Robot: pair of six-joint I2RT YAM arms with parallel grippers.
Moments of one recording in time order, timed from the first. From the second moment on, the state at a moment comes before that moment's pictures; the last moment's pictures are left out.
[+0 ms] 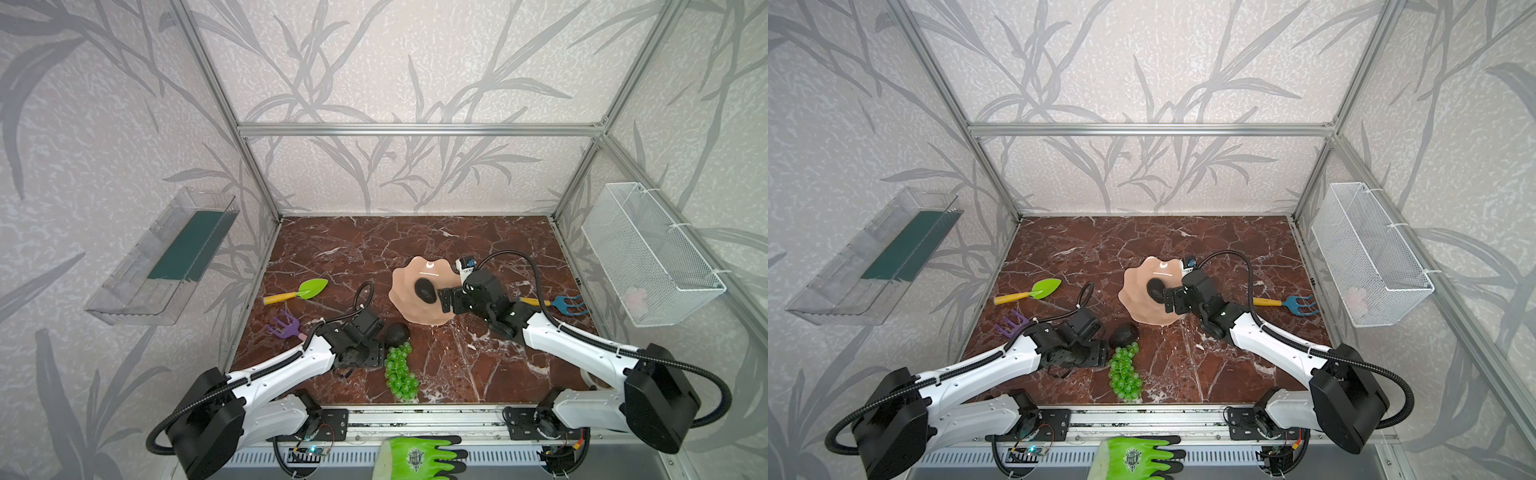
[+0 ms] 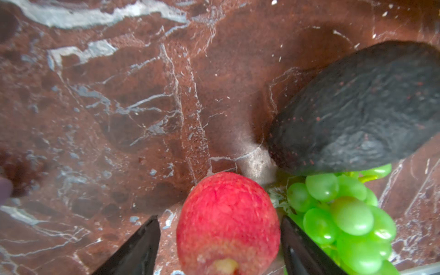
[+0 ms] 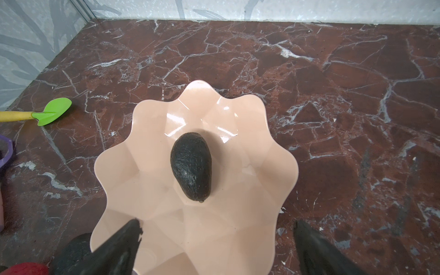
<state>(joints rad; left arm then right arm) -0.75 1.14 0.58 -0.71 -0.04 -0.76 0.68 1.30 0.76 -0.09 0.19 0.36</state>
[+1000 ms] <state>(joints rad) -0.75 1.14 0.90 -0.86 -0.14 -0.60 0.66 1.23 0.71 -0.08 0.19 0.37</state>
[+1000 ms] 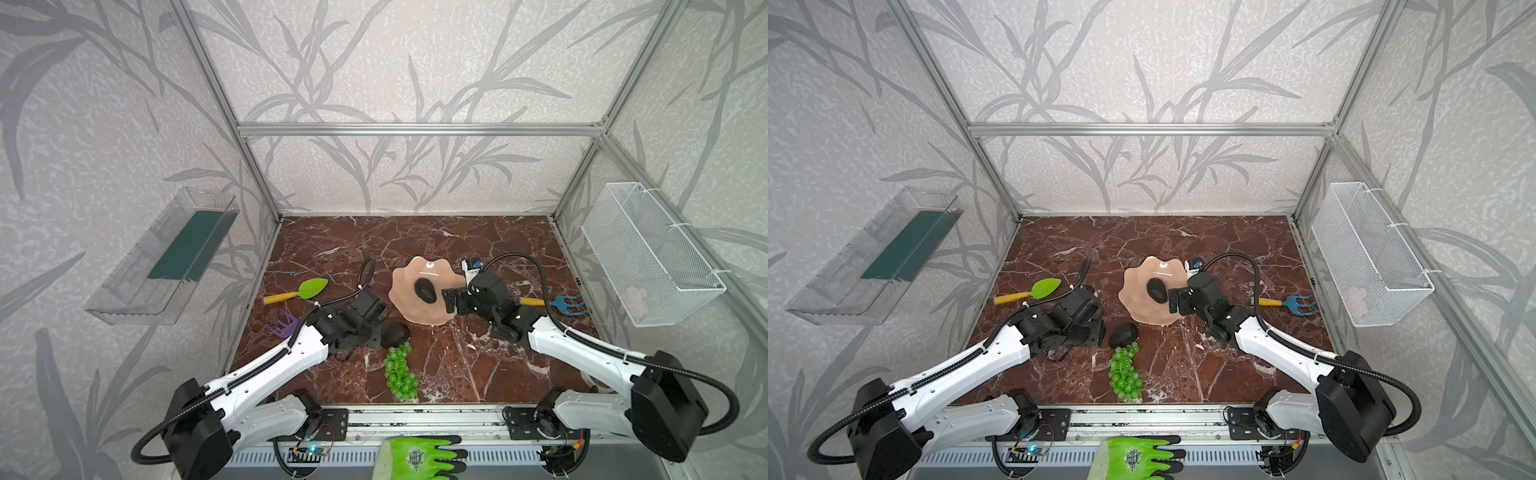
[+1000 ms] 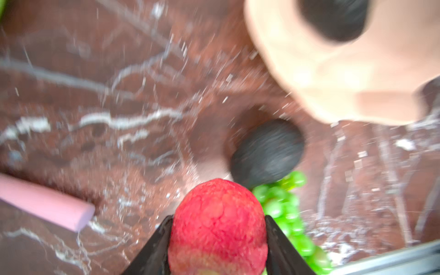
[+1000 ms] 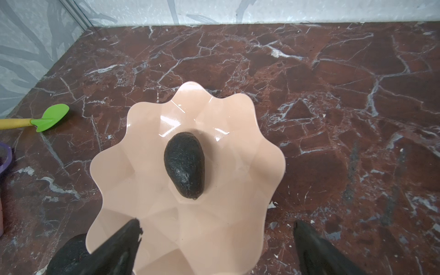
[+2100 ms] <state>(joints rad) -0.74 1.97 1.56 -0.88 -0.08 -0.34 0.59 0.98 0.57 -0.13 0.19 0.42</state>
